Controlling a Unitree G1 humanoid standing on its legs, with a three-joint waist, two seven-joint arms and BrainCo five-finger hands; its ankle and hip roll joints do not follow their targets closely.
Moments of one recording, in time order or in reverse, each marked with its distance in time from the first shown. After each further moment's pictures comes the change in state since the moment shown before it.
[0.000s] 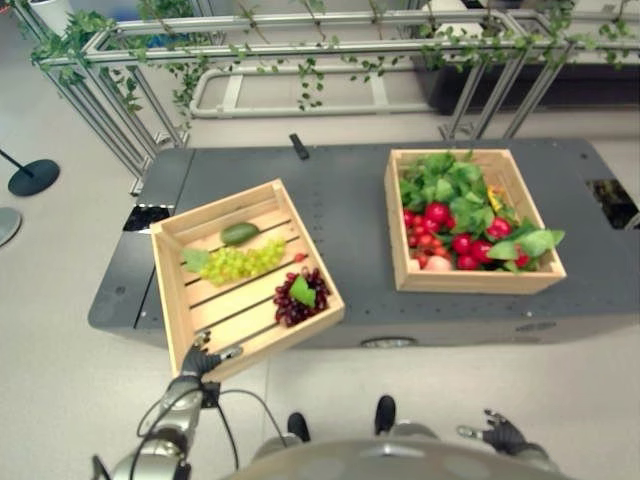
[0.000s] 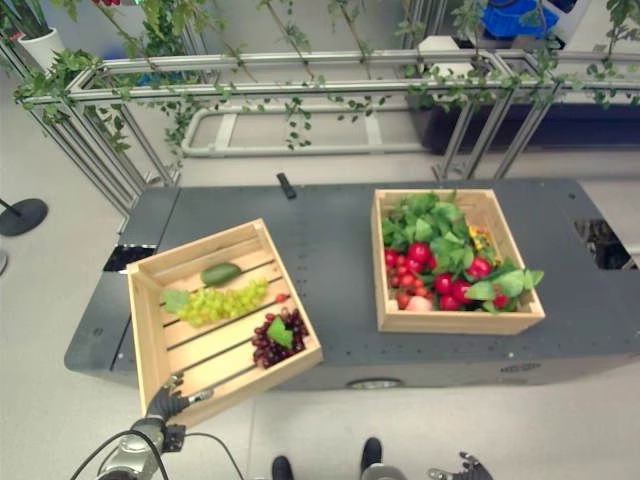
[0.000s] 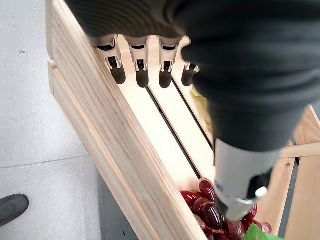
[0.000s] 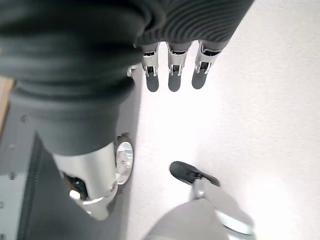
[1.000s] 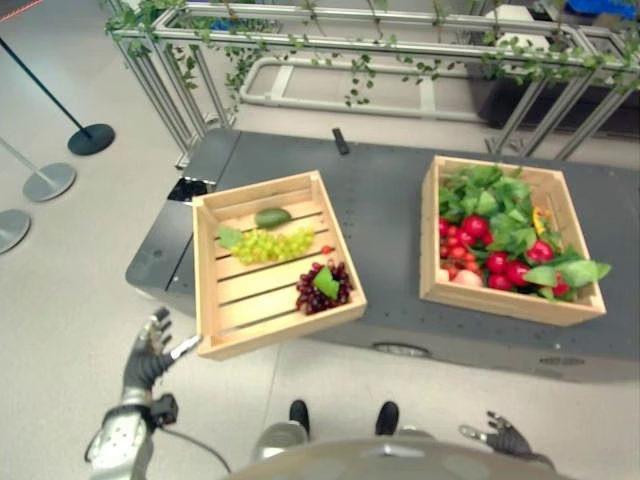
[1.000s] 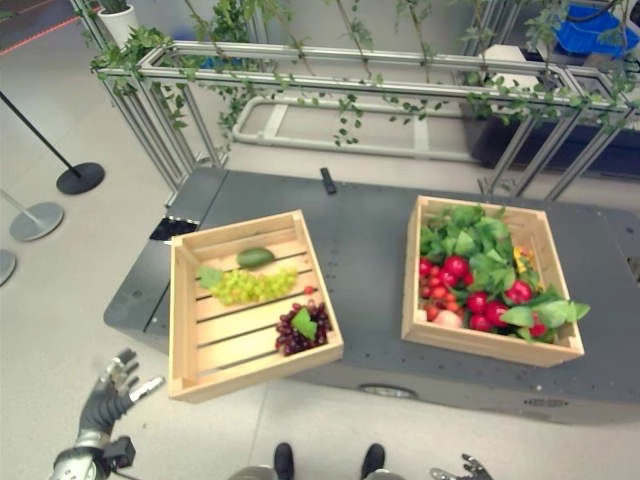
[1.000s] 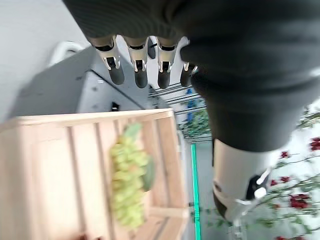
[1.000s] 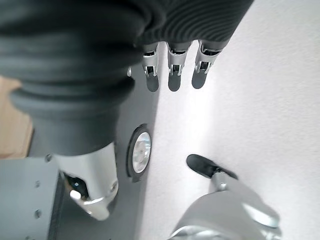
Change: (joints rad) left arm 0.469 0.043 0.181 -0.995 -0.289 -0.046 -0.074; right arm 0.095 0.014 -0.097 -0.107 0.050 -0.010 0.043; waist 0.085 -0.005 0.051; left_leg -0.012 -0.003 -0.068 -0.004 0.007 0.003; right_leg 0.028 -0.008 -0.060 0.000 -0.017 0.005
